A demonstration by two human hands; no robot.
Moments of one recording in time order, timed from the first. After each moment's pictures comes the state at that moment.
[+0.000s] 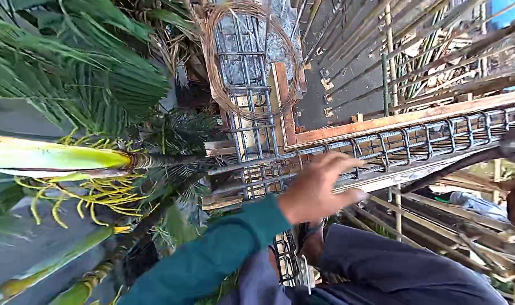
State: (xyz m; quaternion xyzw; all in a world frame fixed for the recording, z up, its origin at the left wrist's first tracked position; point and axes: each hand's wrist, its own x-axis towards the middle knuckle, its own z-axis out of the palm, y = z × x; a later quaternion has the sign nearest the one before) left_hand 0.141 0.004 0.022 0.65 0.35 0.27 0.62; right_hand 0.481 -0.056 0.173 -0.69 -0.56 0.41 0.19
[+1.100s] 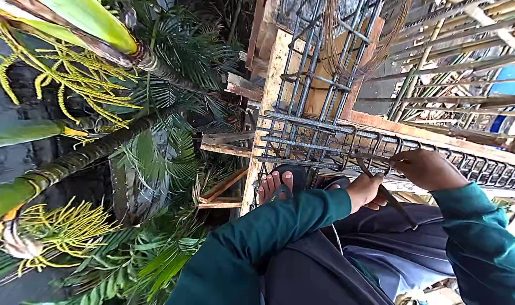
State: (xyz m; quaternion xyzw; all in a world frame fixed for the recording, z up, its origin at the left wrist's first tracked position) left_hand 0.155 -0.064 -0.038 -0.02 0.33 0.14 0.93; right_hand 0.290 0.034 0.024 -0.61 -0.63 0.26 -0.40
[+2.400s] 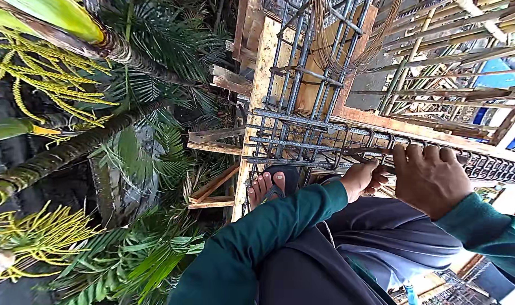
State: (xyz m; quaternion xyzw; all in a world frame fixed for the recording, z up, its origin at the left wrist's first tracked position) left_hand 0.173 -0.043 -0.056 -0.12 0.31 0.20 0.92; right_hand 0.259 0.013 0.056 -0.38 -0.78 0.00 -0.50
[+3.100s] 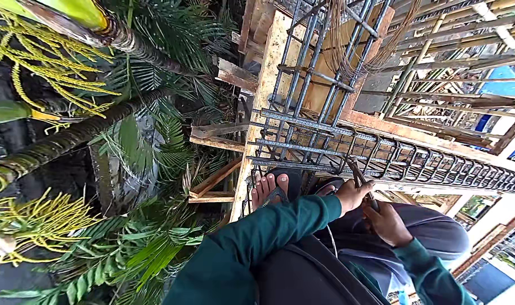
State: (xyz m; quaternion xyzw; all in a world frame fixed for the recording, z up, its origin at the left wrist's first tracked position) left_hand 0.165 -0.080 -0.077 0.08 0.38 0.14 0.91; right_hand 0.306 -0.089 0.006 -0.75 -0.40 0.46 -0.26
